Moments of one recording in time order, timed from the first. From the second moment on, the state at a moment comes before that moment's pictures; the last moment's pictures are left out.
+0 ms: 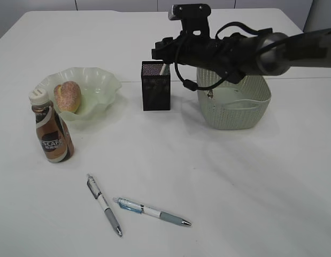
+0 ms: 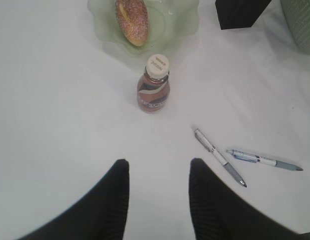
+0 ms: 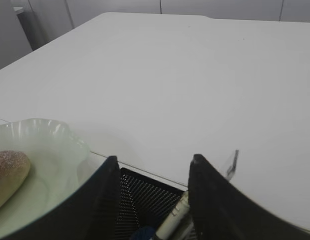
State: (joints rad) left arm -0.23 1.11 -1.39 0.03 1.26 -0.21; right arm 0.34 2.33 -1.79 -0.59 -0.23 0.63
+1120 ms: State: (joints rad) left arm -0.23 1.11 -1.39 0.03 1.26 -0.20; right arm 0.50 2.03 -1.83 -0.48 1.07 0.39
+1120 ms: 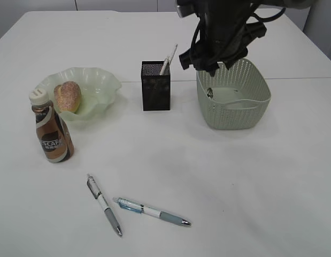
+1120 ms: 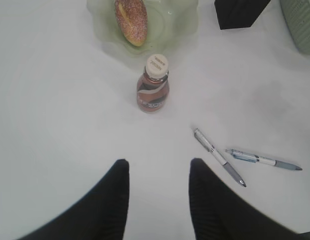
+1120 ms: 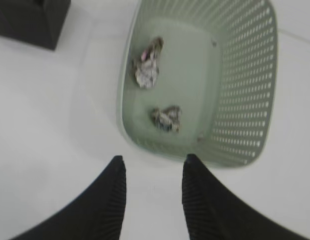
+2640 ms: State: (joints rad) left arm -0.23 1.11 -1.39 0.03 1.26 -0.16; right arm 0.71 1.89 -1.51 0.17 1.23 -0.42
